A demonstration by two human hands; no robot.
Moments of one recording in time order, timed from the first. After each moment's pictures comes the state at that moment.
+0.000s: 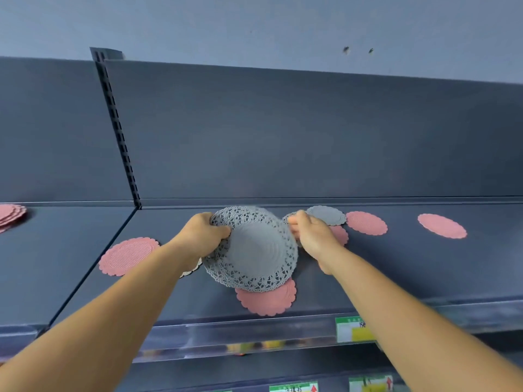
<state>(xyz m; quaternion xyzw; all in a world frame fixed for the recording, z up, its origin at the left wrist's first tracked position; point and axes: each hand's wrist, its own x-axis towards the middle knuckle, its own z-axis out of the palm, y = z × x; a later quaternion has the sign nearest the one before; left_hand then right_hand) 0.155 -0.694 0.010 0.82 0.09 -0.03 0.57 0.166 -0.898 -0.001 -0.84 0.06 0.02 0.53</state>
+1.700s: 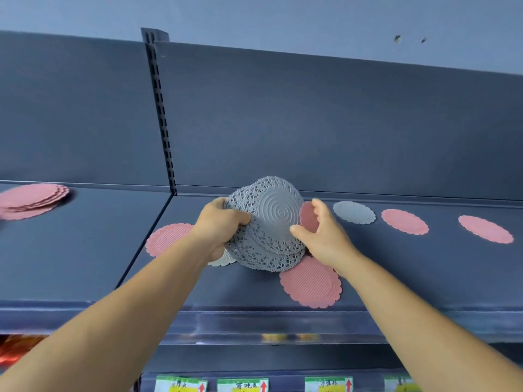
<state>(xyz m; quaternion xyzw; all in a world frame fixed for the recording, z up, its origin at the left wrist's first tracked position) 0.156 -0.650 0.002 0.70 0.12 0.00 0.70 0.155 -0.845 -0.015 -0.90 -0.01 -0.04 0.44</state>
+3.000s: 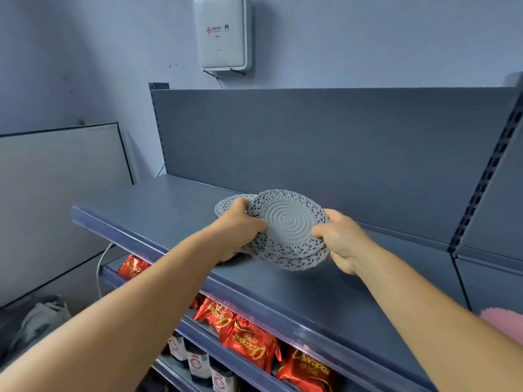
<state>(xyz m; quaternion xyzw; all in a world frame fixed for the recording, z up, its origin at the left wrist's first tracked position) 0.047 -0.193 0.047 0.75 0.27 0.12 0.58 0.152 -0.343 0.025 -0.73 -0.15 0.22 0.64</state>
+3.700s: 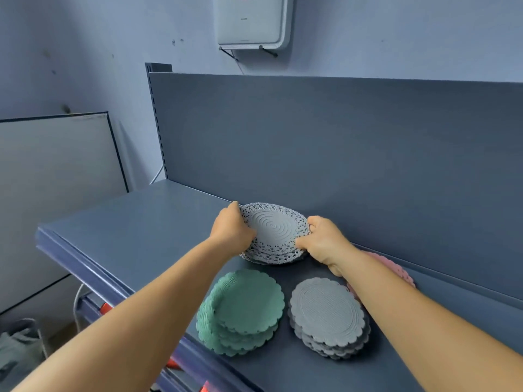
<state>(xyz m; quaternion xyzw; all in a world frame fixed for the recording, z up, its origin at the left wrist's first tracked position) 0.146 -0.029 0.015 0.87 0.33 0.15 0.34 0.231 -0.178 0.012 -0.86 -0.19 0.17 0.43</state>
